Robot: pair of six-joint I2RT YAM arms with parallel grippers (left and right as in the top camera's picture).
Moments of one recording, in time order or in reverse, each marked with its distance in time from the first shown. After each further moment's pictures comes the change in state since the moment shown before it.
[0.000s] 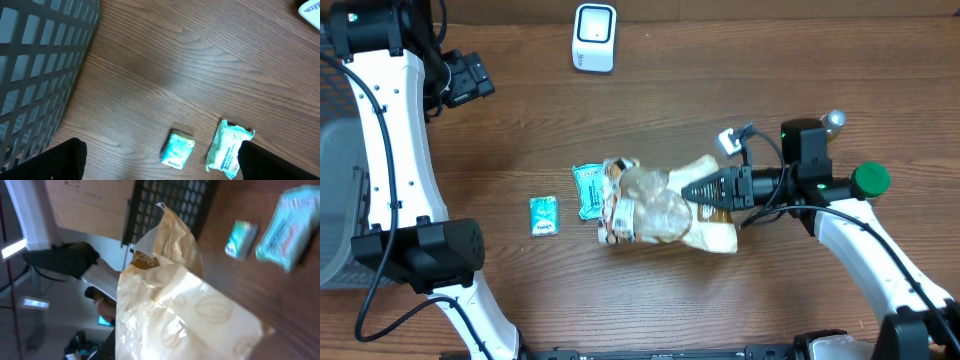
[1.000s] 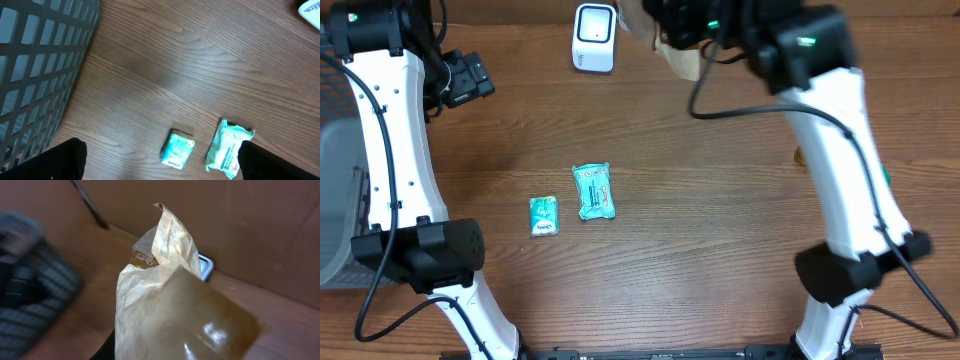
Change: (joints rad) left arm 0.000 0.000 0.000 0.000 0.000 0.000; right arm 0.274 0.578 1.542 -0.716 1.142 -0.376
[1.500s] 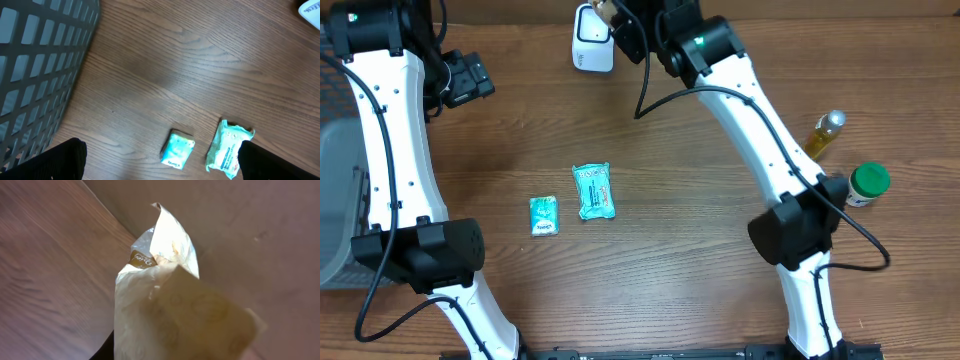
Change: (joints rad) left arm 0.000 0.000 0.000 0.000 0.000 0.000; right arm 0.079 0.290 0.000 0.244 0.212 -0.435
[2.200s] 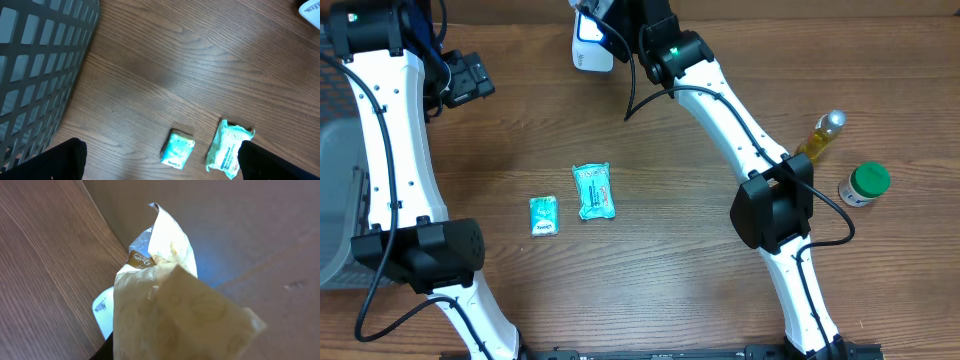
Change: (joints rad) left arm 0.000 0.000 -0.001 0.000 0.000 0.000; right arm 0.000 0.169 0.000 0.282 -0.039 -0.197
